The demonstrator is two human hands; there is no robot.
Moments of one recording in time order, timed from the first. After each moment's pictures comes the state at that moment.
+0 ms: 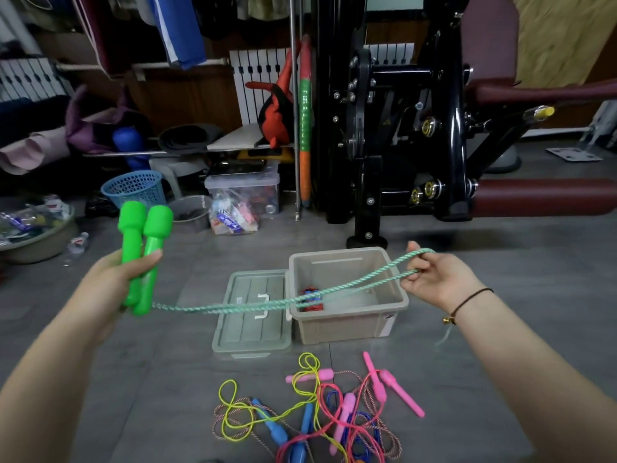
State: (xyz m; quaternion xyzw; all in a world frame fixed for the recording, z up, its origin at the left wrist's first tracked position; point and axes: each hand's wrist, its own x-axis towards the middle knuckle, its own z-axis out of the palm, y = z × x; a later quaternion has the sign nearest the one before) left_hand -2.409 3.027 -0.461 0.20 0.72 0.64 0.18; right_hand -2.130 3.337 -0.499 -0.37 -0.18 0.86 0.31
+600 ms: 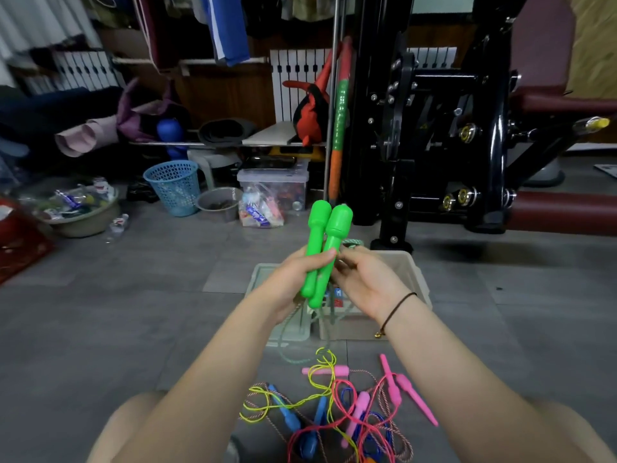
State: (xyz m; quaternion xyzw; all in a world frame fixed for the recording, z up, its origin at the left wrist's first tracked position) left_hand -2.294 3.122 -0.475 0.29 0.55 0.65 0.43; right_hand -2.227 3.222 -0.486 -0.22 -0.32 0.89 0.23
